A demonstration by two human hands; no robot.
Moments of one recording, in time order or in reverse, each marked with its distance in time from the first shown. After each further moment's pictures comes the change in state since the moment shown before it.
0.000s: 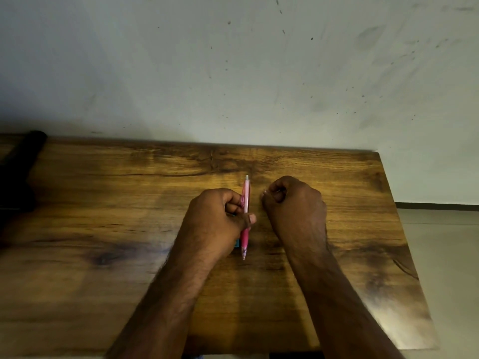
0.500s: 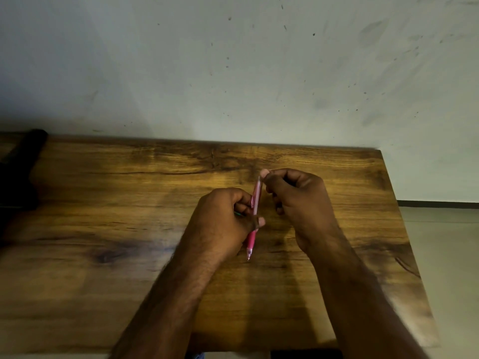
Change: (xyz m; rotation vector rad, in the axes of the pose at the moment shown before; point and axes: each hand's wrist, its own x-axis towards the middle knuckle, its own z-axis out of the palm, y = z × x) left_hand -0.005 0.007 0.001 0.046 -0.066 0.031; right_hand 0.004 -0.007 -0.013 0.742 -0.201 0.153
